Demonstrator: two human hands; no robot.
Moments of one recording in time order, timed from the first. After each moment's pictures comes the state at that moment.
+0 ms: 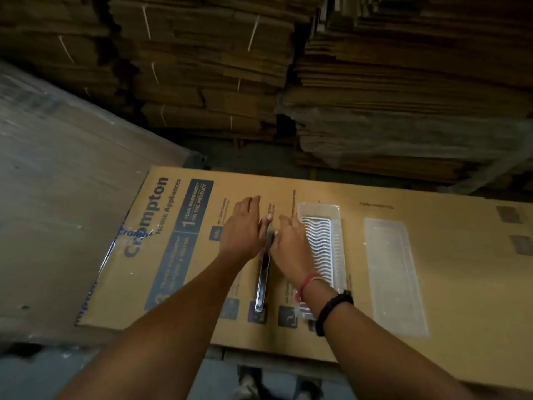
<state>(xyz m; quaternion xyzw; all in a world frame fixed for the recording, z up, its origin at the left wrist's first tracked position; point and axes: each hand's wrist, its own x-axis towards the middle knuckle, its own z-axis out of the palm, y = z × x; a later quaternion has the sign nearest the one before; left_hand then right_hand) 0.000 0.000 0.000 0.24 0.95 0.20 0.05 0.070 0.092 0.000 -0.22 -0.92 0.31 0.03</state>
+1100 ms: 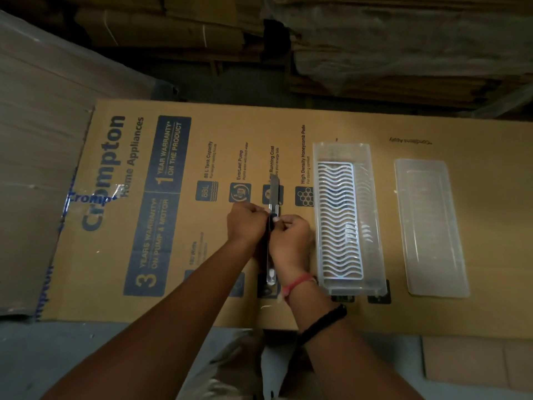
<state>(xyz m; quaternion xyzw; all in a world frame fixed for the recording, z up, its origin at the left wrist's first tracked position) 0.004 -0.006 -0.113 -0.10 0.84 0.45 0.28 0.066 0.044 -0.107 -0.54 -0.69 0.47 0.04</state>
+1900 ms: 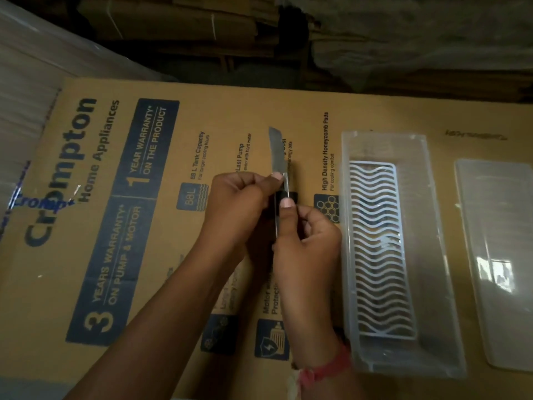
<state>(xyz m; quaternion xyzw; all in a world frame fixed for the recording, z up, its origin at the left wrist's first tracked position) -0.030 0.009 -0.087 -0.05 0.73 0.63 0.26 0.049 0.048 -0.101 -0.45 -0.64 0.60 0.18</state>
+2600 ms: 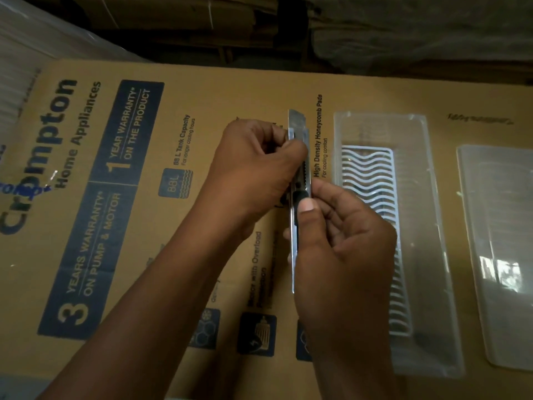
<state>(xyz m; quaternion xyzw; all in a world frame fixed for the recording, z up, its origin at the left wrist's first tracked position) -0.025 0.040 -0.057 0.07 0.77 0.59 0.24 0.081 0.077 -0.059 -0.35 -0.66 0.63 0.20</state>
